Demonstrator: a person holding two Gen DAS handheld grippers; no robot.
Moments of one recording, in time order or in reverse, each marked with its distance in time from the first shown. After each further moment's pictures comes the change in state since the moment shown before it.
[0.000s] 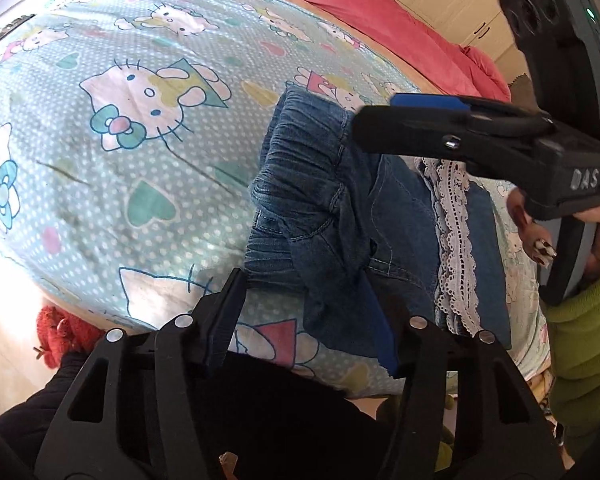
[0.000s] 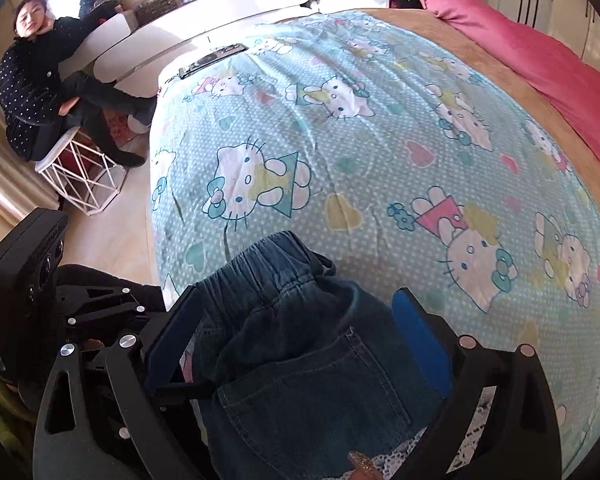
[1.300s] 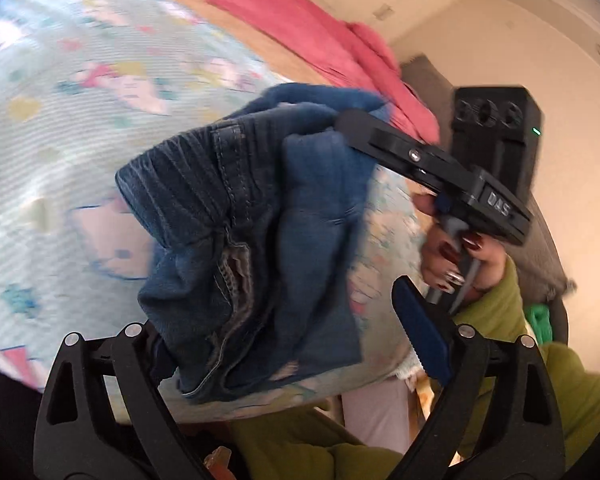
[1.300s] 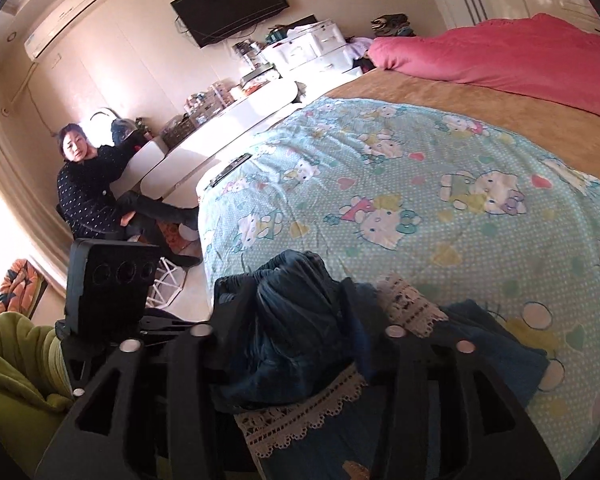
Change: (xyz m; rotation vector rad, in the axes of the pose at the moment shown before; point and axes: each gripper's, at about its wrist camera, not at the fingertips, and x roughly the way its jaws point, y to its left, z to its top) left arm 0.034 -0.127 0.019 0.117 0.082 -0.435; right arm -0.145 -0.115 -0.147 0.273 -0.402 0.211
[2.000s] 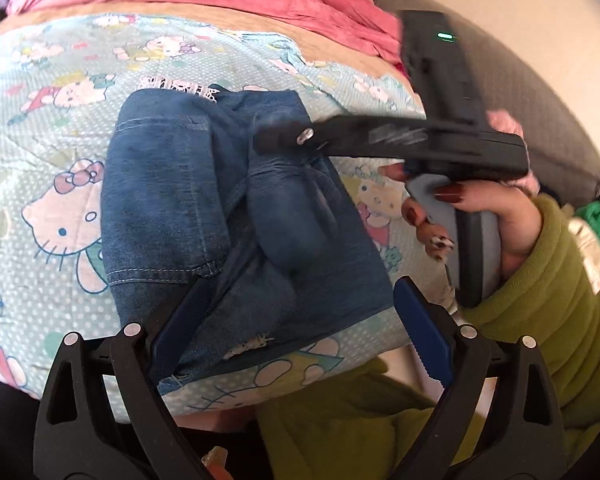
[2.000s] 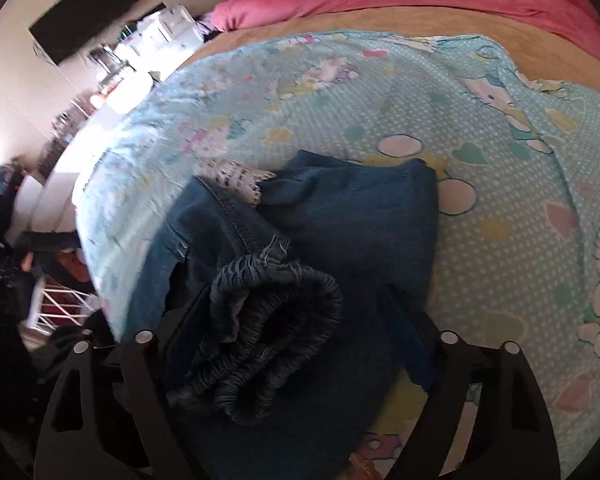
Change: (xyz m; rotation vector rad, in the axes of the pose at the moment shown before) left arm 0.056 -0.045 -0.051 0.299 0.130 0.201; right arm 0.016 -0.045 -0.081 0.285 0.123 -0.421
